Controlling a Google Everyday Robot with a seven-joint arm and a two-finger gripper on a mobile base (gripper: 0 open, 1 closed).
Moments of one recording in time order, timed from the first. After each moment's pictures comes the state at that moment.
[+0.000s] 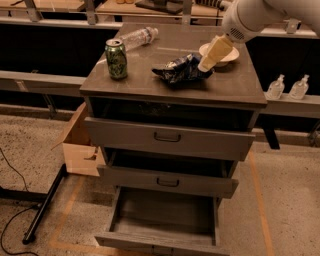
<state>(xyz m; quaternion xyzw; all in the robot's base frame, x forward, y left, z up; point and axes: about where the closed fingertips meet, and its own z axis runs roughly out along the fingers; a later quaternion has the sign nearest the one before) 0.713 -0.167 0.996 -0.49 0.76 -0.11 0.41</state>
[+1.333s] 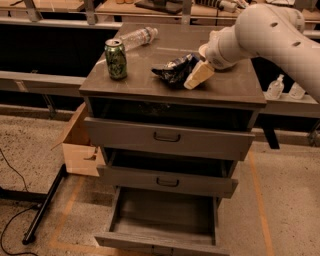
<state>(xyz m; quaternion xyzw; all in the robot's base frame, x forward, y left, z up) 0.756 -0.135 0.915 -0.50 0.74 -0.07 0.44</state>
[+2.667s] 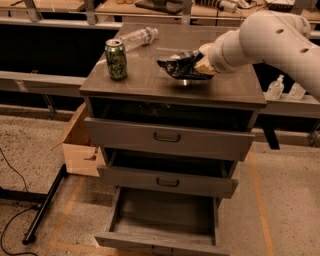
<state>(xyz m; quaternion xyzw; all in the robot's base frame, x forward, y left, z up) 0.746 -0.139 0.914 -0.48 0.75 -0.07 0.46</state>
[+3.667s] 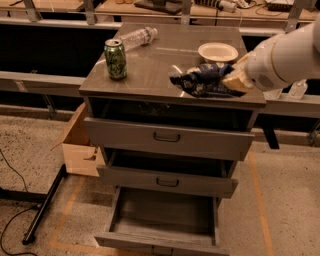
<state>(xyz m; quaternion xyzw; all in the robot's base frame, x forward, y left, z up) 0.585 -0.173 0.952 -0.47 0.77 -0.03 0.42</state>
